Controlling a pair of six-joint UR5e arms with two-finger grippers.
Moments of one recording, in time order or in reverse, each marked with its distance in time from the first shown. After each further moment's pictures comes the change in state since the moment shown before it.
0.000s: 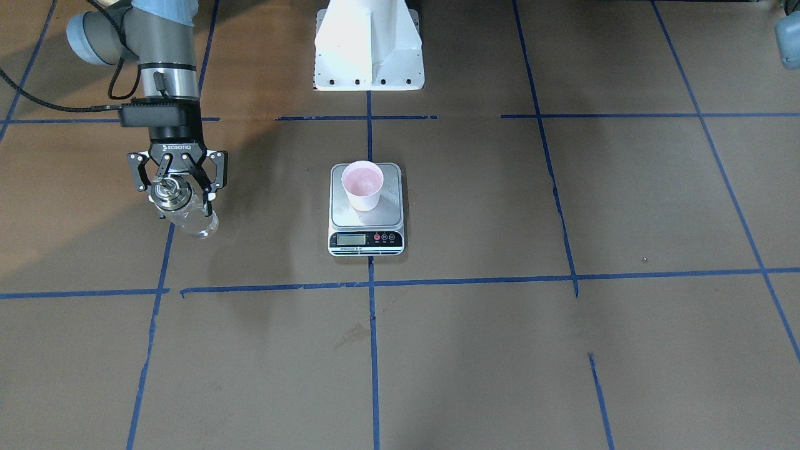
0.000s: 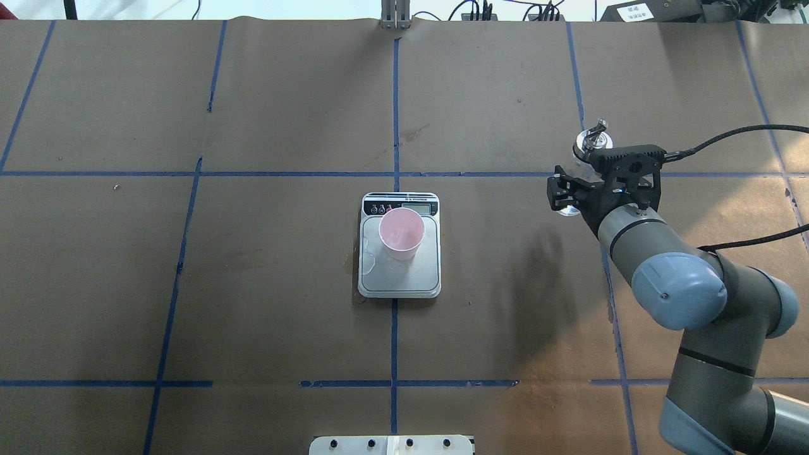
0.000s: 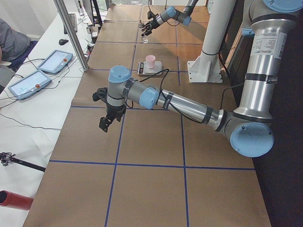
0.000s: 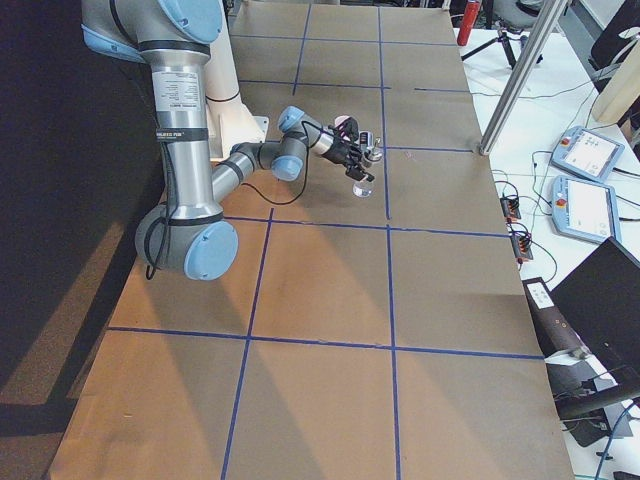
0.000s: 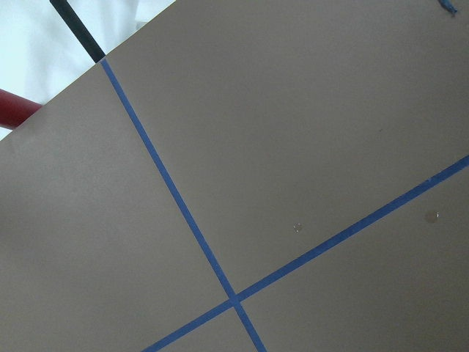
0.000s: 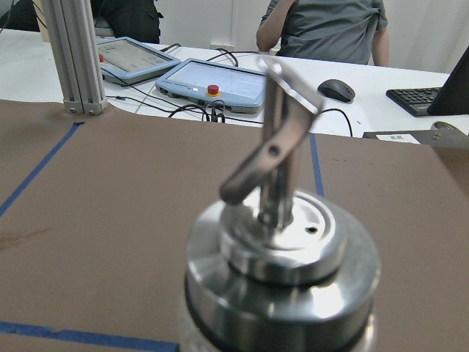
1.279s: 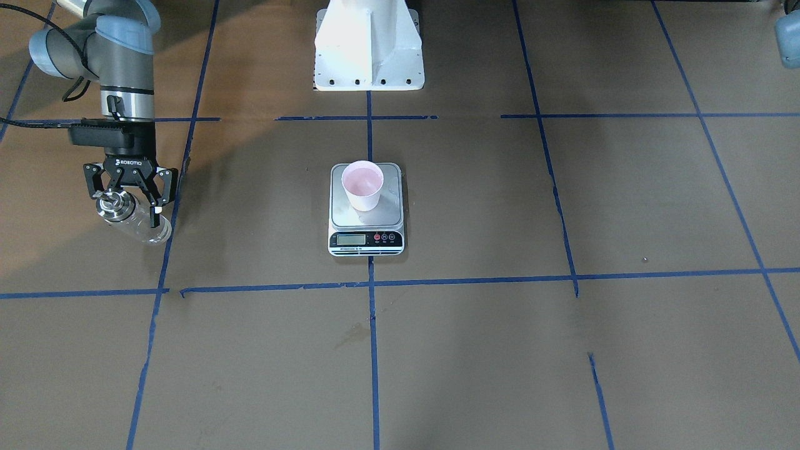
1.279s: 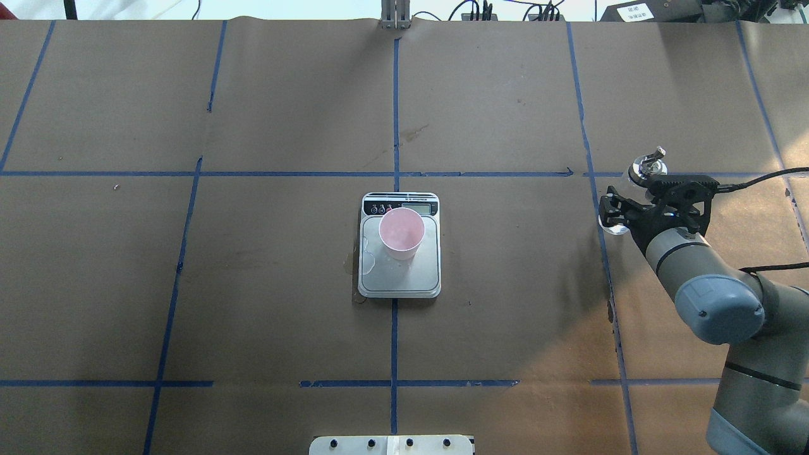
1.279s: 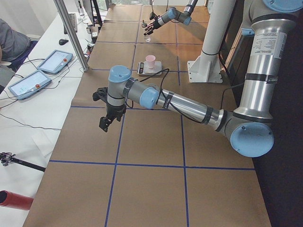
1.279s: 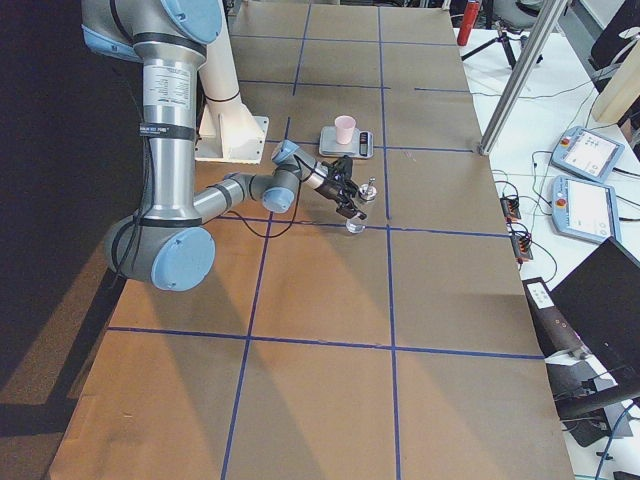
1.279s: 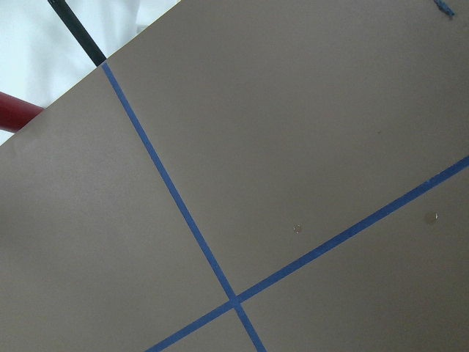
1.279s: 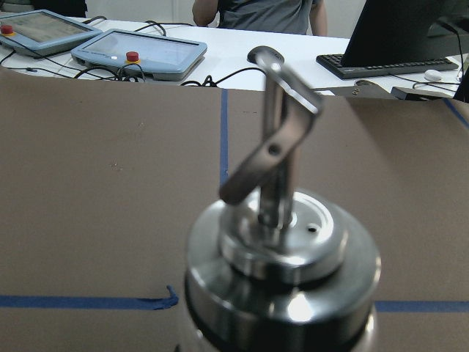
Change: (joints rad) left arm 0.001 0.001 -0.001 0.000 0.003 0.000; right arm -0.009 -0.130 -0.060 0.061 -0.017 0.134
